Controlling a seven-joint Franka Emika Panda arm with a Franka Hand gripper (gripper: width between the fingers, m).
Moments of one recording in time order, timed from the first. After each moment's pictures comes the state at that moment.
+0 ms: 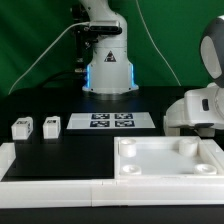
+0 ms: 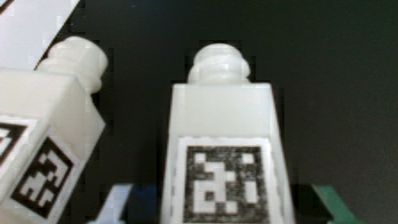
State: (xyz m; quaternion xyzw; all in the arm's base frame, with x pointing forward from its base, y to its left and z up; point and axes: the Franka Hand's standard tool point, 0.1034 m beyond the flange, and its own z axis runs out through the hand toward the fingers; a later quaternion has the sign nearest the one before) arm 0.397 0.190 0.002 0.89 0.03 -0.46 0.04
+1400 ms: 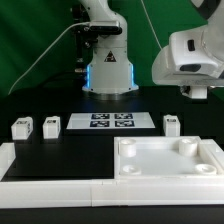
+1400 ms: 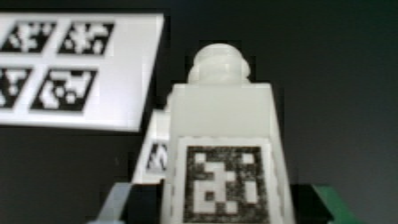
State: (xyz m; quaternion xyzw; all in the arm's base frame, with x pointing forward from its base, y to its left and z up) arm 0.432 0.157 0.095 0.92 0.02 -0.39 0.03
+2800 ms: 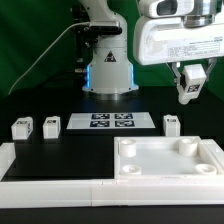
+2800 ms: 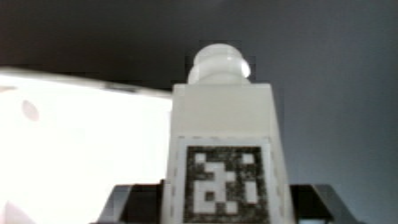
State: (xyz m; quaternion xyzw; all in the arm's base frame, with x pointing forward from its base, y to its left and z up) arm 0.518 0.123 0.137 0.99 0.08 -0.05 -0.03
